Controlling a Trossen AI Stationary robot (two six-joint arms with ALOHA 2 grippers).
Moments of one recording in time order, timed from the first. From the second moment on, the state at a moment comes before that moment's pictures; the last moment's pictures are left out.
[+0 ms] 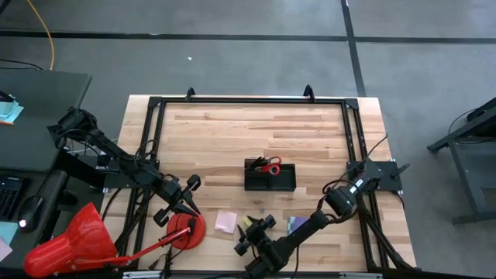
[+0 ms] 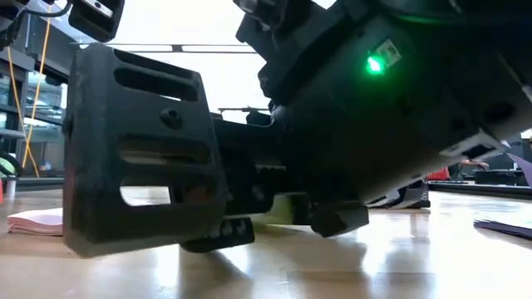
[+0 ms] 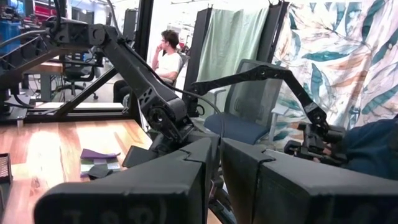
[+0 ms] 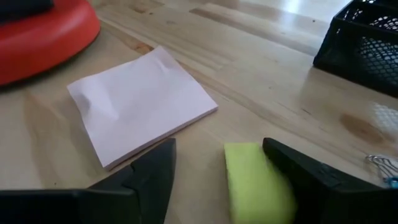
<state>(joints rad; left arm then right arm) -0.46 1.03 0.21 0.89 0.03 -0.19 0.66 2.61 1.98 -0.75 1.08 1.41</state>
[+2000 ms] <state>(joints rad) -0.46 1.03 0.21 0.89 0.03 -0.19 0.57 2.57 2.35 -1.54 1.04 1.56</state>
